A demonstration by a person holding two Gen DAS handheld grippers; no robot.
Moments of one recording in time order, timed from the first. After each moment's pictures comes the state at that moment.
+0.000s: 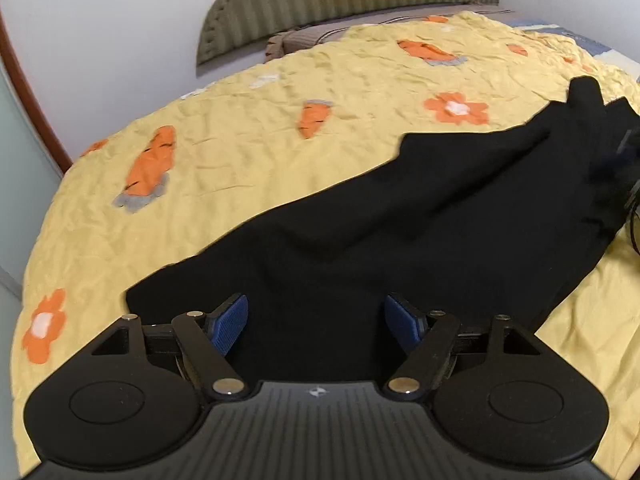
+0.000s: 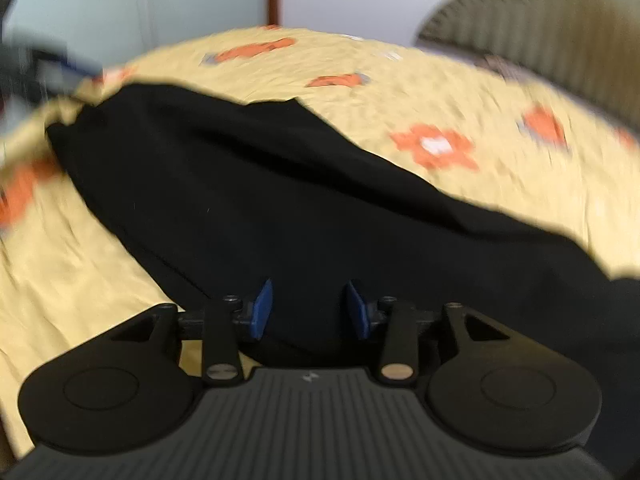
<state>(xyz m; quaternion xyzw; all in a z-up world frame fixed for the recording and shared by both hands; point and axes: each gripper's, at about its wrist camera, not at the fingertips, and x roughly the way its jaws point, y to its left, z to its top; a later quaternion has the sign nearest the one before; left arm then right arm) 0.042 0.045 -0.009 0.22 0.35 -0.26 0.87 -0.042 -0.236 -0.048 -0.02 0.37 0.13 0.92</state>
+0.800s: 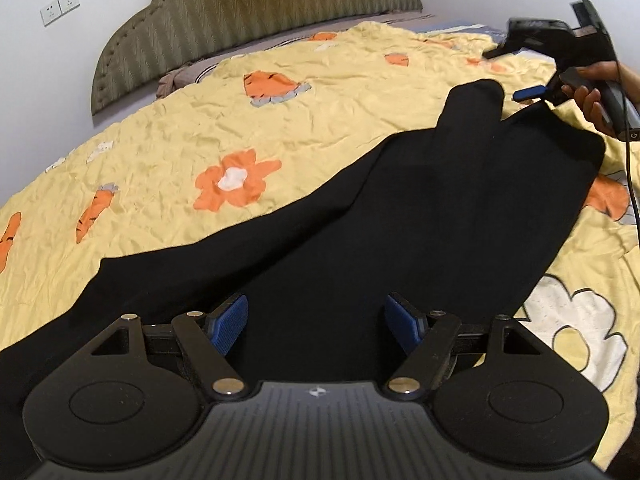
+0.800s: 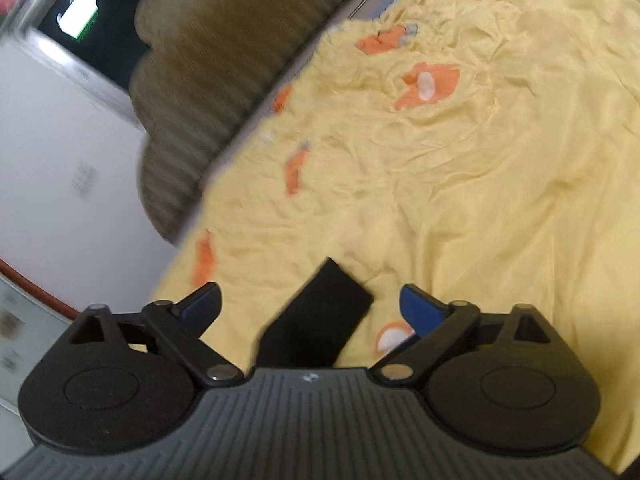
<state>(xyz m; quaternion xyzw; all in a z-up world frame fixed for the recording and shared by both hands) -0.009 -0.175 -0.046 0.23 0.33 -0.34 0.85 -0.074 -0.646 -0.068 0.46 0.21 -0.14 0.85</state>
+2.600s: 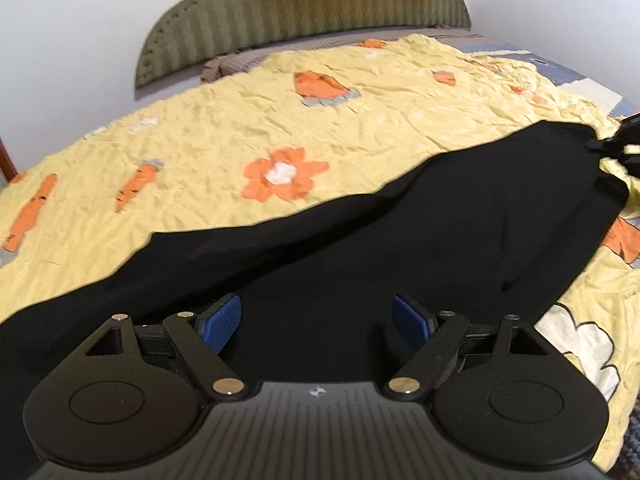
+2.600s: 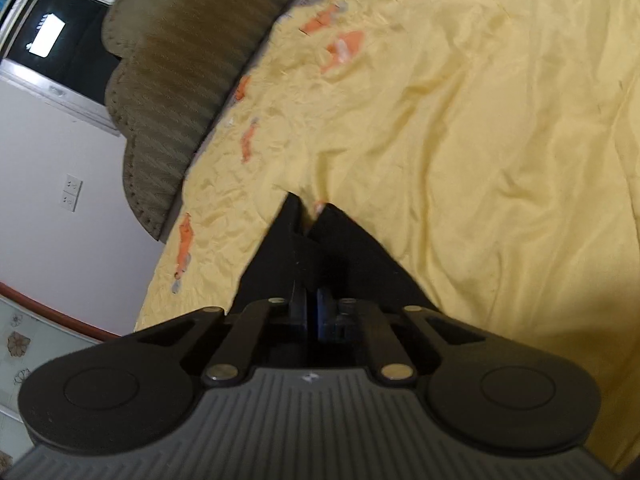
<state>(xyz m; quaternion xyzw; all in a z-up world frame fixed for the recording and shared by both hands) -0.008 -0.155 -0.026 0.18 0.34 -0.28 0.88 -0.170 -0.613 -0.088 0.52 0.20 -0.17 0.81</state>
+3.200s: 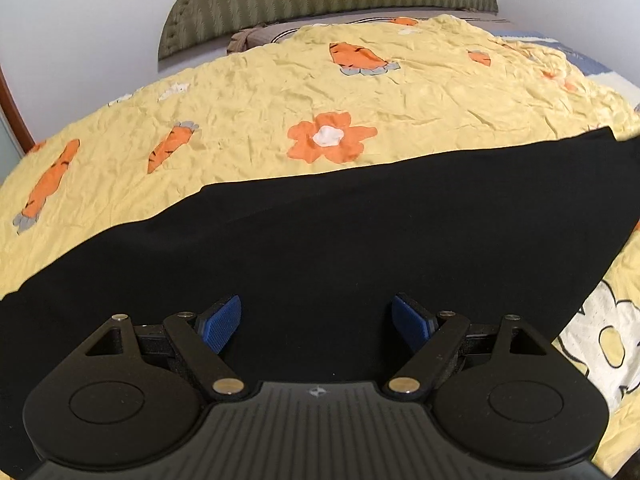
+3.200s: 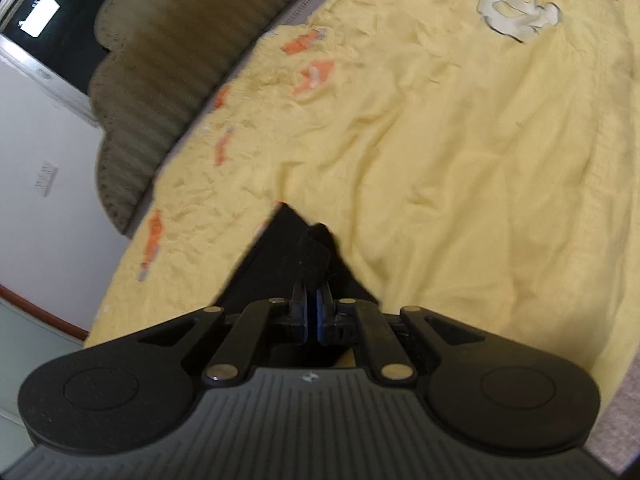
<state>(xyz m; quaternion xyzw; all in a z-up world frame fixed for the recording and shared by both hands) 0.008 -0.129 -0.041 0.18 0.38 -0.25 0.87 -0.220 -0.602 -0.067 0.47 0.21 -0.21 0.83</state>
